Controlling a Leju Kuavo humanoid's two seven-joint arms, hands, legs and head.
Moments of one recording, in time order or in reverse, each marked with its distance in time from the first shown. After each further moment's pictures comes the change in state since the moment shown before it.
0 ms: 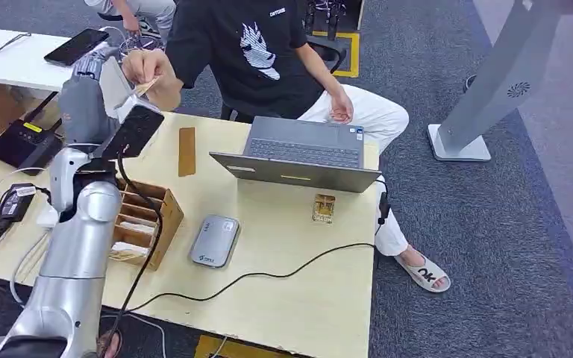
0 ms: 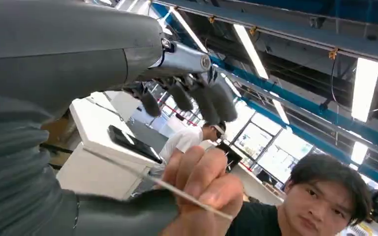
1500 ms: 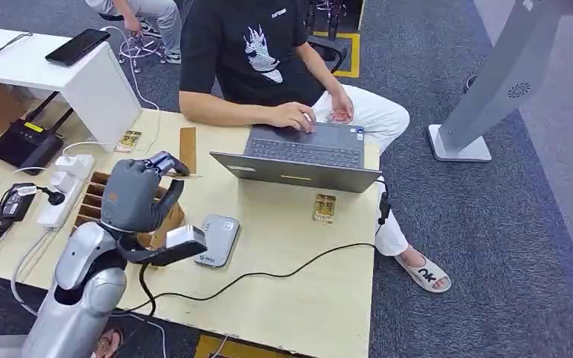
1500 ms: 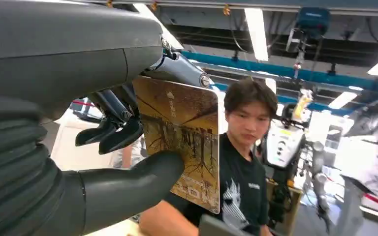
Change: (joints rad) left arm 0.391 0.183 -0.252 -0.398 -0.098 -0.135 -0.071; right arm 0.012 0.026 -0.041 0.004 -0.032 -0.034 -0.006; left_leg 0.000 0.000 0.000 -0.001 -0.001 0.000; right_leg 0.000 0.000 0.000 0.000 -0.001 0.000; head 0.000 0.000
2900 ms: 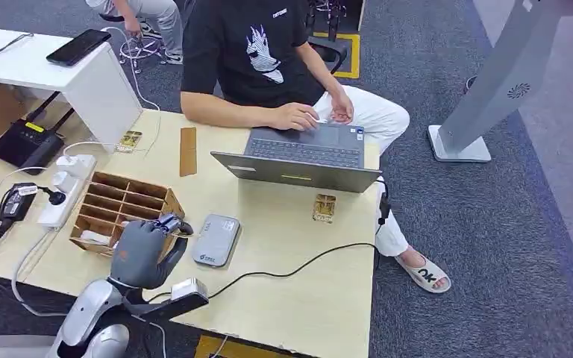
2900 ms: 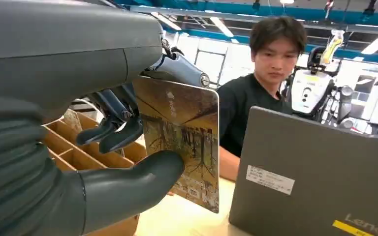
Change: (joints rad) left arm 0.225 0.025 0.004 0.017 0.015 0.053 0.019; right arm 0.000 0.011 -0.033 0.000 0.034 -0.015 0.017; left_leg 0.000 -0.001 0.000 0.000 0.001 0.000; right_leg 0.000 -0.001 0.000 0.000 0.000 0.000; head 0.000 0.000
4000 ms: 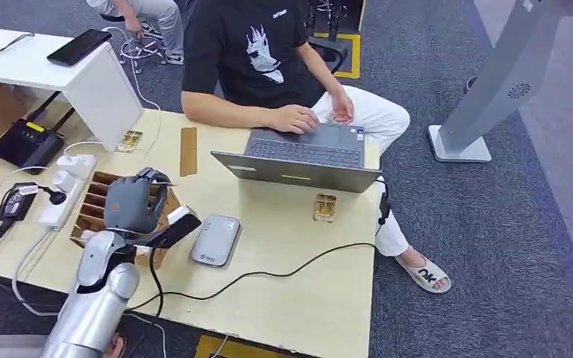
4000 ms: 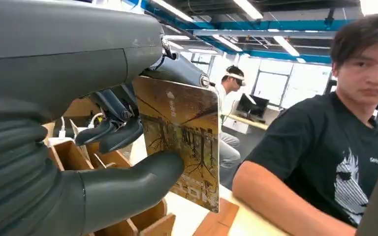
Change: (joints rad) left arm -0.316 -0.133 0.162 0.486 -0.086 0.157 0.007; right arm -0.005 -0.015 0.057 -0.001 0.156 0.026 0.040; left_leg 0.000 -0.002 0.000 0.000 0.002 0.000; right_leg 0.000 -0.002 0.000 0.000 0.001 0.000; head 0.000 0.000
